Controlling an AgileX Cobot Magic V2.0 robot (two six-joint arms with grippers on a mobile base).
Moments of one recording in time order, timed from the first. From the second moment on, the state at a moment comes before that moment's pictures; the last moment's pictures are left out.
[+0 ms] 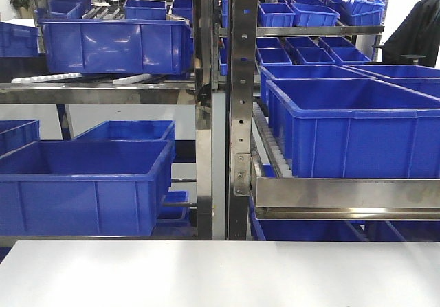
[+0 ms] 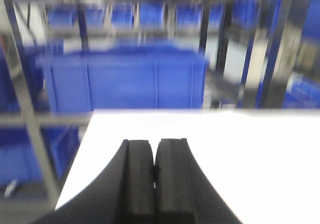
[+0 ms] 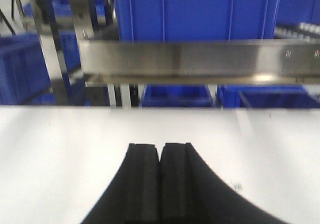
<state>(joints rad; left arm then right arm) -0.01 0.18 -0.26 0.05 0.39 -0.05 0.04 0.29 -0.26 -0.09 0.31 0.10</state>
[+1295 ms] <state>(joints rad) -0.01 1.11 -0.40 0.36 0.19 -0.35 0.04 0.51 -0.26 -0.09 0.32 0.10</state>
